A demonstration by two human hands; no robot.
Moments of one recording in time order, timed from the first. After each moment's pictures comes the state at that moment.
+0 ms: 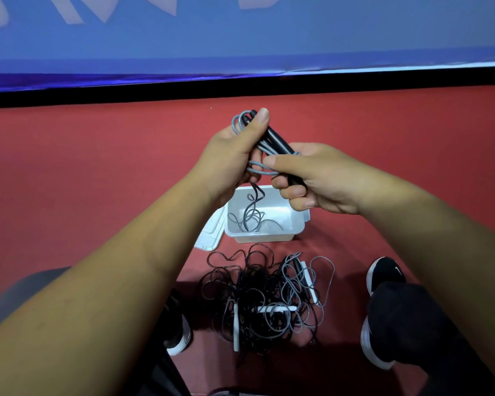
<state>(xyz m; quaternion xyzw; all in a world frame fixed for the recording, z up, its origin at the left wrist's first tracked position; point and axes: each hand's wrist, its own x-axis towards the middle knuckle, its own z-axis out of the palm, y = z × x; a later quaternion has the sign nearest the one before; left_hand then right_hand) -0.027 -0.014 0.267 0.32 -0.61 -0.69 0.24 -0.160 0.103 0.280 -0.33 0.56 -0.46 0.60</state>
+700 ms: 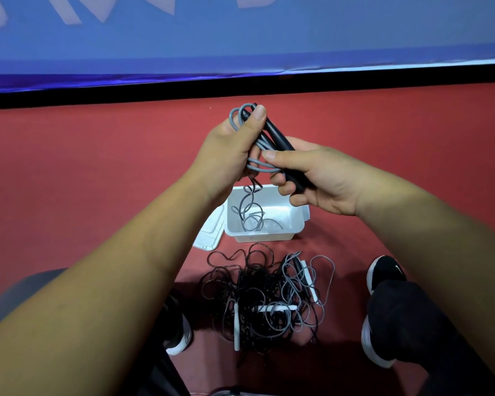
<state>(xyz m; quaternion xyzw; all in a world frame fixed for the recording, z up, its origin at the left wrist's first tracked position) -0.026 -0.012 0.271 0.30 -0.63 -0.67 0.27 -0.161 0.104 0.279 -0.32 0.55 -0.47 0.61</state>
